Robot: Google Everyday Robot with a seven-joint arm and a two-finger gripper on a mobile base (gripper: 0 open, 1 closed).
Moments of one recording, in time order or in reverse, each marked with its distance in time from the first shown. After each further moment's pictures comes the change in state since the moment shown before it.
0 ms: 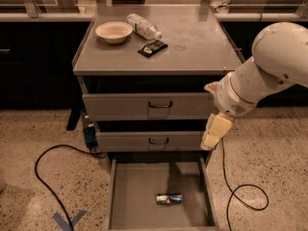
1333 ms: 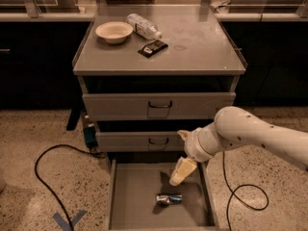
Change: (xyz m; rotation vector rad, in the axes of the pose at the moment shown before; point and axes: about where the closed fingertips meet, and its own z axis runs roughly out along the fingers) arm 0.017 0.057 0.197 -0.107 -0.195 0.085
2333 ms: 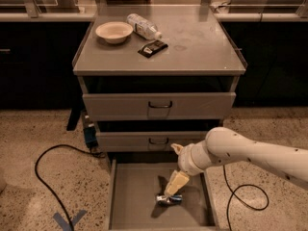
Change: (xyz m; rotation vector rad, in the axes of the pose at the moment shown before) arm 0.029 0.013 0.068 -0.025 -0.043 -0.009
